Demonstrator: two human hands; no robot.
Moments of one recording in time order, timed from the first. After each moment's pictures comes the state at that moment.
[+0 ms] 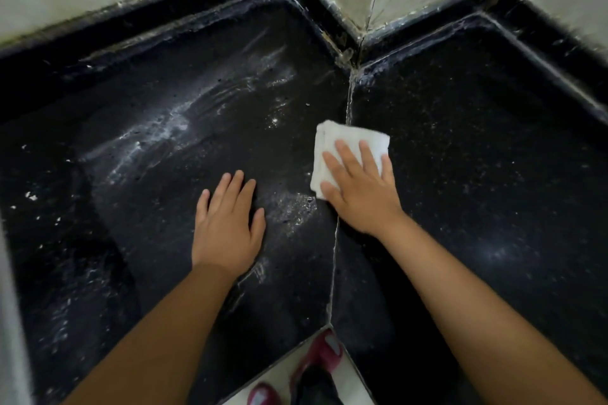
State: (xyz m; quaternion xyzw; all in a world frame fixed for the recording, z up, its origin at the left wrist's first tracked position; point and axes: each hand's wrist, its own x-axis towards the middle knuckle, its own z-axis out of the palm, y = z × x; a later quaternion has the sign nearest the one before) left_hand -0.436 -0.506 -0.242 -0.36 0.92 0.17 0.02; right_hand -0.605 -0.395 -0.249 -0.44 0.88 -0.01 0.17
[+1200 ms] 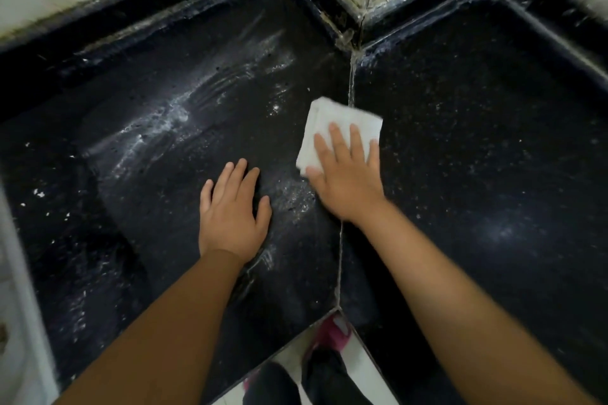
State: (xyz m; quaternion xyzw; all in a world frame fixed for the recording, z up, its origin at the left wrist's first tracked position) left_hand -0.436 -0.507 -0.242 -0.37 0.91 0.18 0.01; right_hand -0.582 -0.415 -0.247 -0.42 0.89 -0.02 0.17
